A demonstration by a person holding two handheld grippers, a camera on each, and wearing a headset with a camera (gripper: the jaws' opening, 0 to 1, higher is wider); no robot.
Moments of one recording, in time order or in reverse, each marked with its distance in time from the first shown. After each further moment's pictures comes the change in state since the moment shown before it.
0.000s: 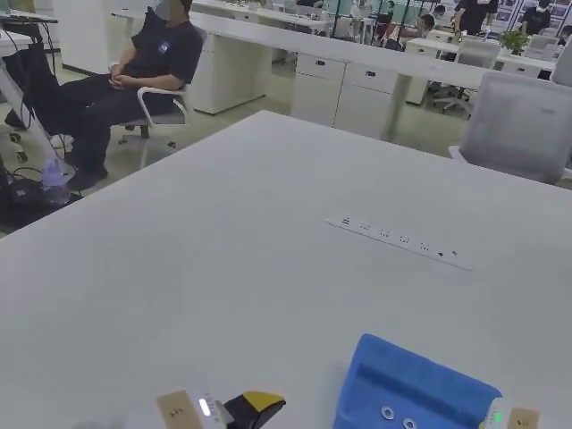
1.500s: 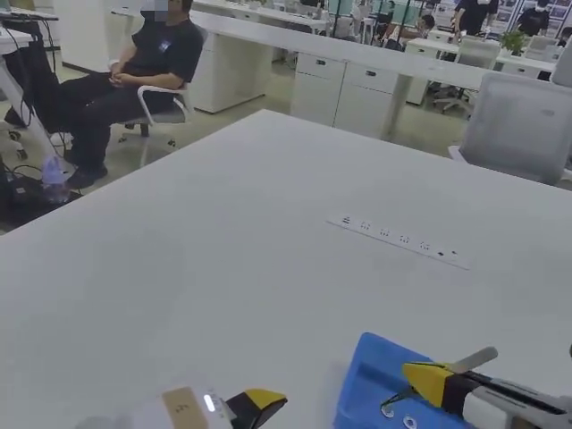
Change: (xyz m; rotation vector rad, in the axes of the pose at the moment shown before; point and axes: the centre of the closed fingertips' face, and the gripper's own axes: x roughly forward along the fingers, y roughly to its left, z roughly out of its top) left arm 0.000 0.000 0.000 0.009 0.003 0.000; right arm -0.045 -0.071 0.077 0.375 -0.335 -0.073
